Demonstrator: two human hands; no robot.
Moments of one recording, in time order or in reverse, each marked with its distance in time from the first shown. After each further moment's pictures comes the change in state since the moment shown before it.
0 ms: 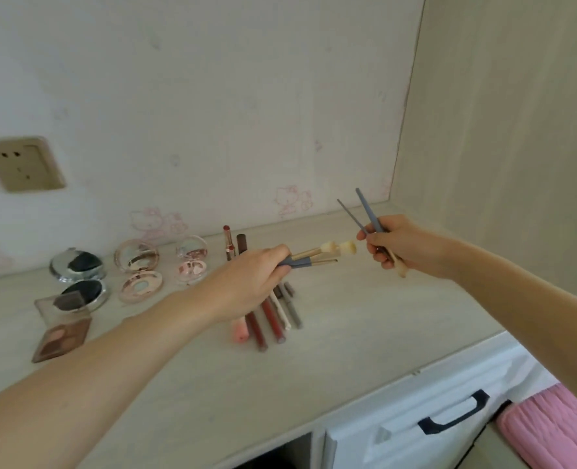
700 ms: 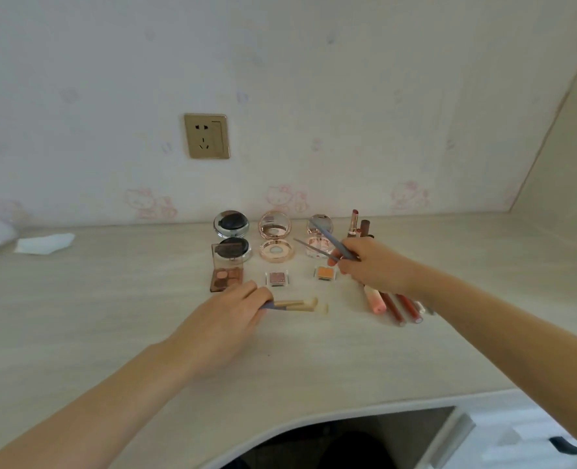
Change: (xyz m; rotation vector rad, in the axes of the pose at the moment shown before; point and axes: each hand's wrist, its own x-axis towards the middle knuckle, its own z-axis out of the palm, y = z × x) left_hand -0.228 -0.089 -0.032 0.231 0.150 -0.229; right_hand -0.018 -0.084 0.232 -0.481 -0.266 -0.354
